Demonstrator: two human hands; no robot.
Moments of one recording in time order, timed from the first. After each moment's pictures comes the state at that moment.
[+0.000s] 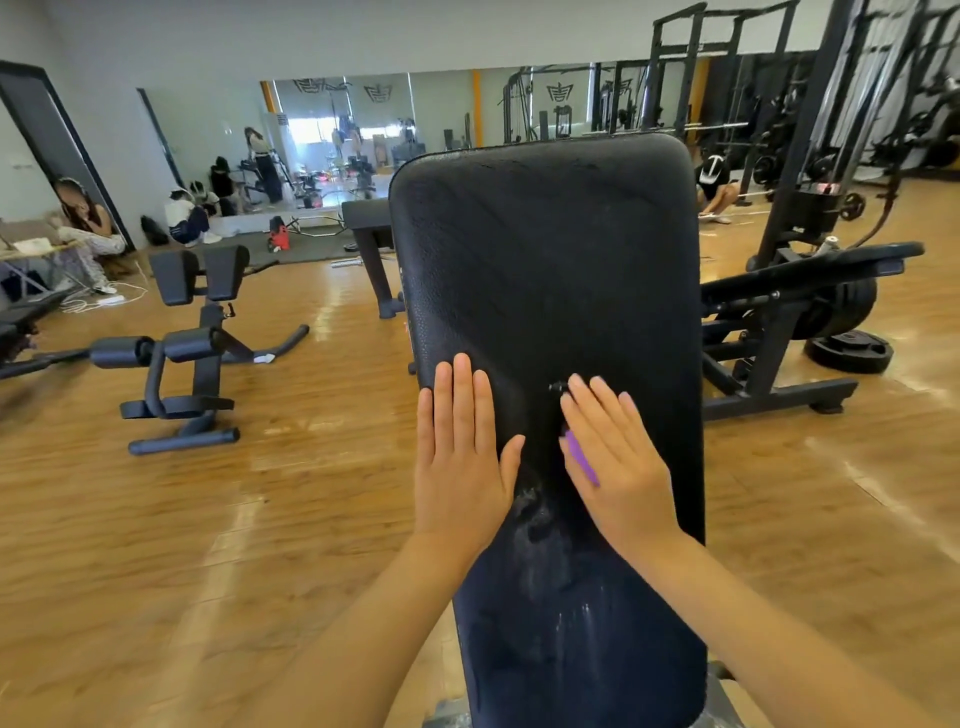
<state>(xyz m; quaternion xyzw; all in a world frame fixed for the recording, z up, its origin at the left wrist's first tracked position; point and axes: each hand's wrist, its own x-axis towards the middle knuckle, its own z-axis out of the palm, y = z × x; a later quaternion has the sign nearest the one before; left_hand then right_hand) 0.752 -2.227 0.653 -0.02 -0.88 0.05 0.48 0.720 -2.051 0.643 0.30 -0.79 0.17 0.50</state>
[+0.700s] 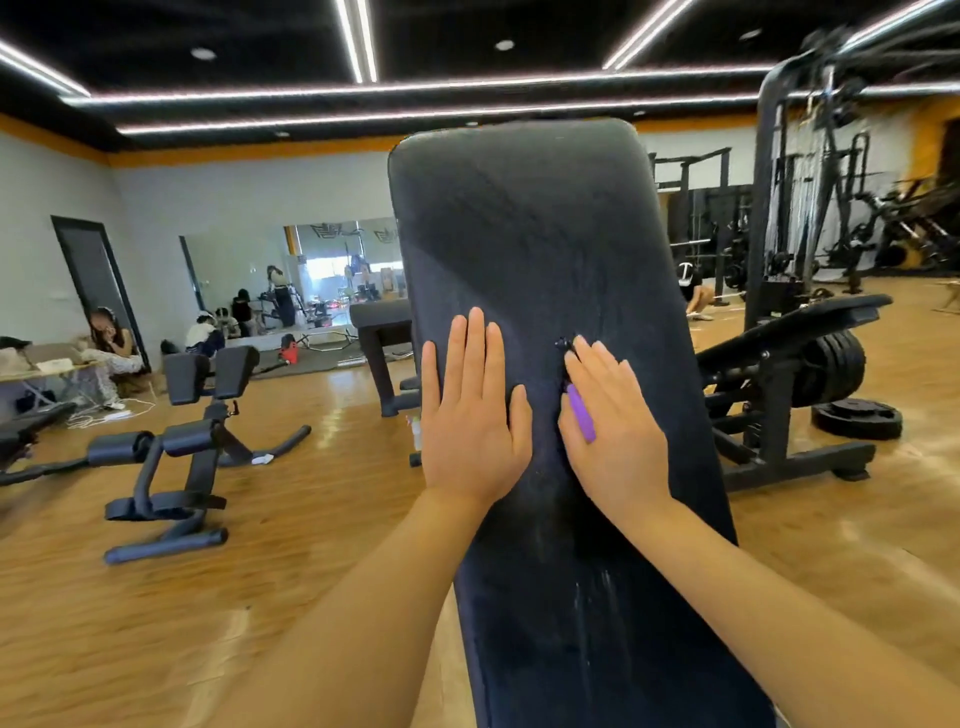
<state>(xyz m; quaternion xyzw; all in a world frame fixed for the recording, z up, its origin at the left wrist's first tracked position) 0.746 -2.220 0.629 -0.08 -0.81 0.01 0.58 0.726 -2.068 0.604 0.22 -0.76 0.24 0.56</state>
